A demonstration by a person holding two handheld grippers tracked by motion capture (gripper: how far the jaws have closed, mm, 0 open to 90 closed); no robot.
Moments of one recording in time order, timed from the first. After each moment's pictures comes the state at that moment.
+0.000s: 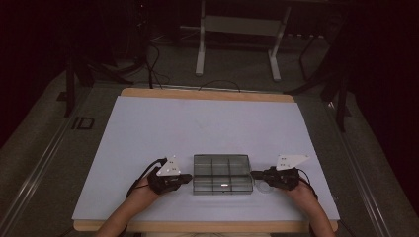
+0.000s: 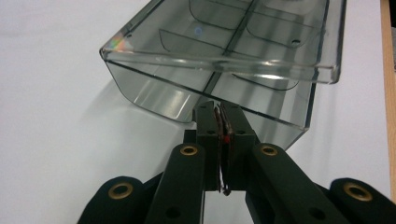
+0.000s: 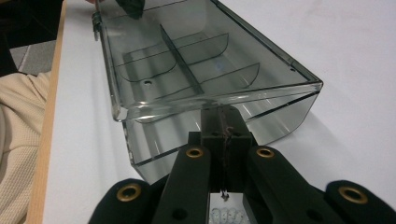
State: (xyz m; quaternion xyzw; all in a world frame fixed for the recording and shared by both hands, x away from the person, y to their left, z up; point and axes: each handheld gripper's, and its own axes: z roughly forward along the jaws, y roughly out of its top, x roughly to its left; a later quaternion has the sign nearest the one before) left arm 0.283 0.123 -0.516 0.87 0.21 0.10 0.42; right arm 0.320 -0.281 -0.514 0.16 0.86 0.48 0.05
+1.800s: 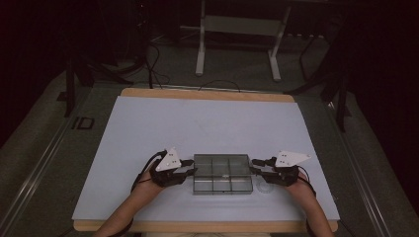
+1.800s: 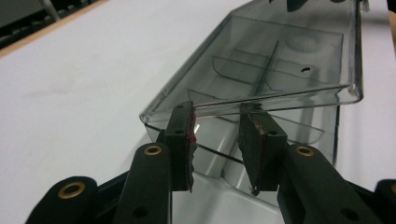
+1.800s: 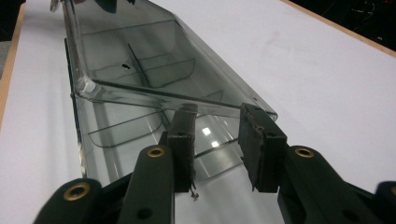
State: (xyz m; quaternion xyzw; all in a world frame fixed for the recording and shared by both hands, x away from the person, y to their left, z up) left arm 0.295 0.117 -0.500 0.84 0.21 0.16 0.48; right arm 0.324 -0.275 -0.504 0.16 0.84 0.49 0.13
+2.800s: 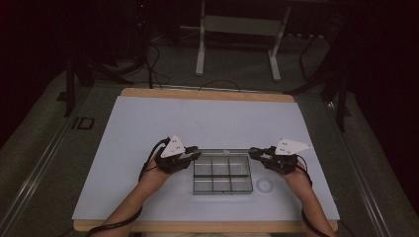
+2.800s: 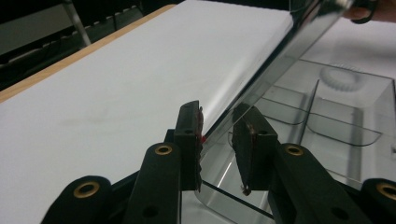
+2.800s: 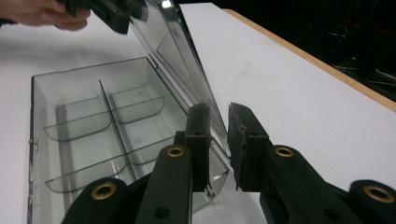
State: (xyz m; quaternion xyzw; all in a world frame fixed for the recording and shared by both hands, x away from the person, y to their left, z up) left arm 0.325 0.106 -0.492 0.82 0.23 0.19 0.49; right arm 0.347 -0.269 -0.485 0.16 0.83 0.52 0.16
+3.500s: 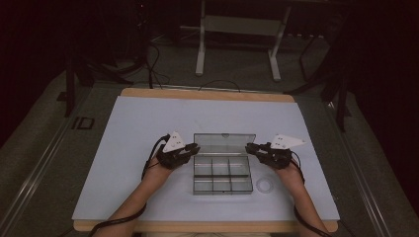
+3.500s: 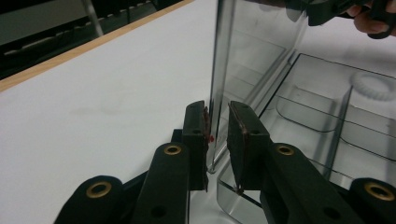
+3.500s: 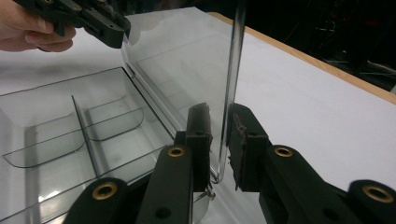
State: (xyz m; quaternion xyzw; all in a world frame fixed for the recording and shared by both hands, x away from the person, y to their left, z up) left arm 0.341 0.107 -0.502 0.81 0.27 0.19 0.49; right arm 0.366 -0.260 -0.497 0.20 0.81 0.53 0.16
